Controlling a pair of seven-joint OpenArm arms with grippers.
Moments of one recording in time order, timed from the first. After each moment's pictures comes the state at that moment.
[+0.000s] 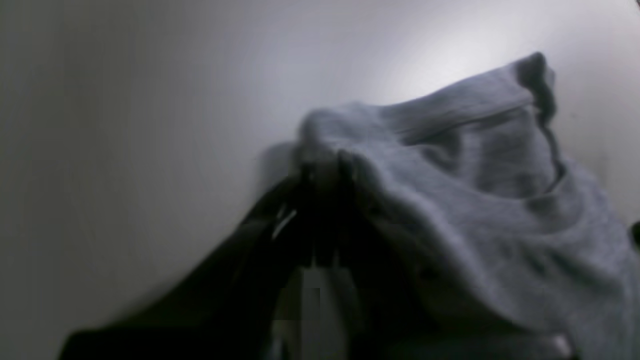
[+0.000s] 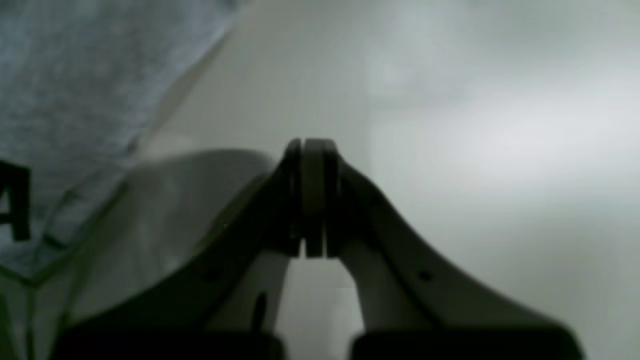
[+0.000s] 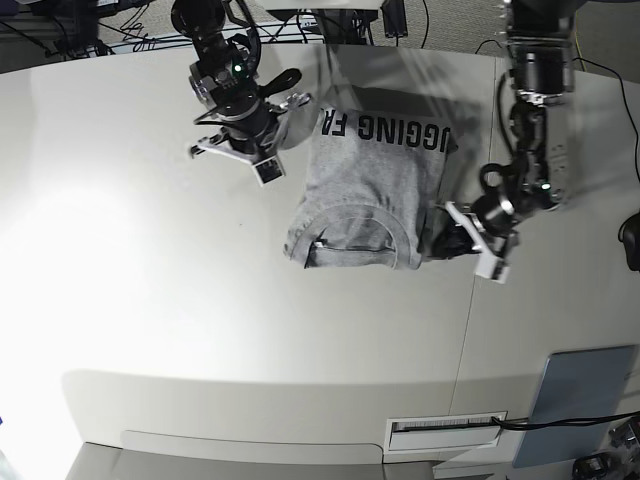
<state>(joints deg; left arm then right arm) -4.8 -17.5 -4.2 74.2 -31.6 -37.4 31.3 -18.7 7.6 -19.1 109.0 -11.1 2.8 -50.7</state>
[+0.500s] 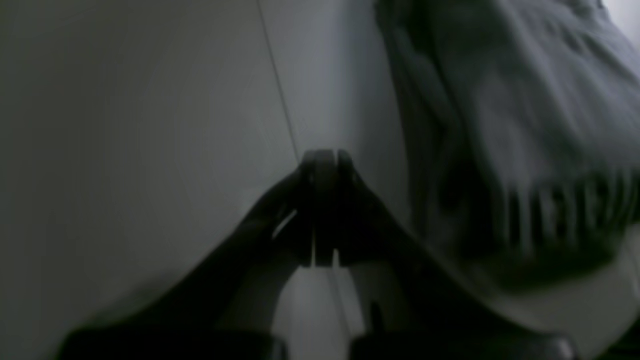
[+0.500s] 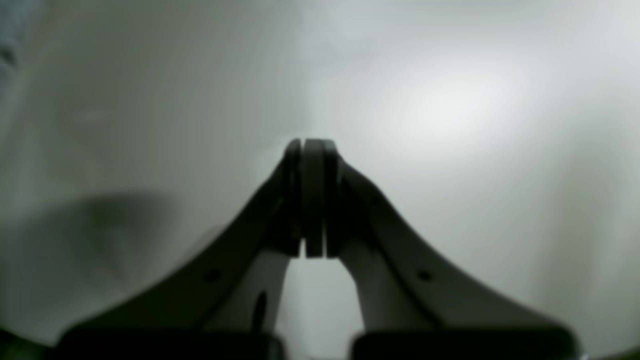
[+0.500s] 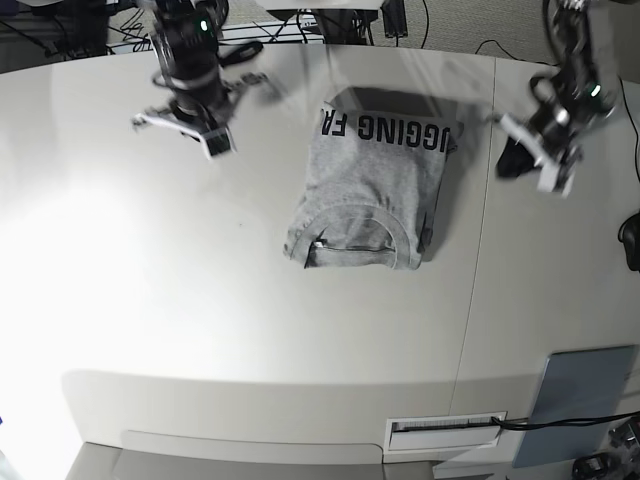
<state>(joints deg) 26.1 -22.8 -20.6 96.3 -36.7 -34.8 32.1 -31.1 19.8 -19.3 124.7 -18.6 -10.2 -56.1</state>
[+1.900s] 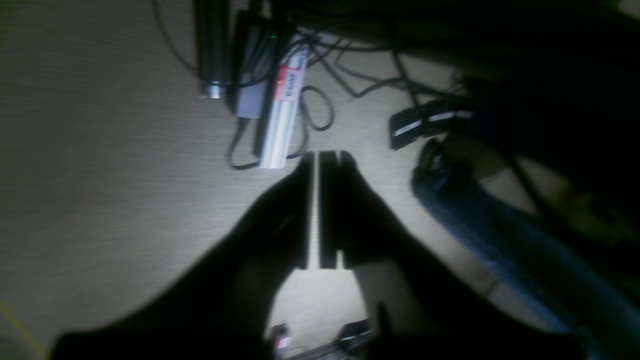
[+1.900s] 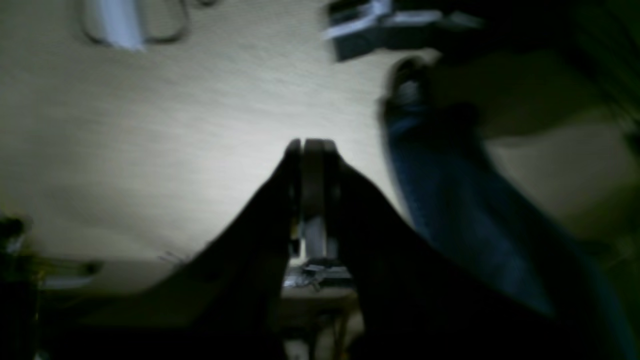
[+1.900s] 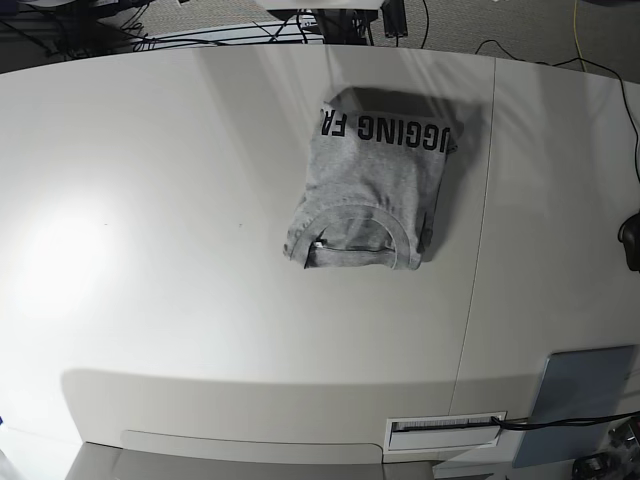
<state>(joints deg) 34.0 -9.1 -19.5 43.9 -21.0 -42.7 16.2 -34.2 17.7 -9.9 53.7 3.5 2.8 -26.7</state>
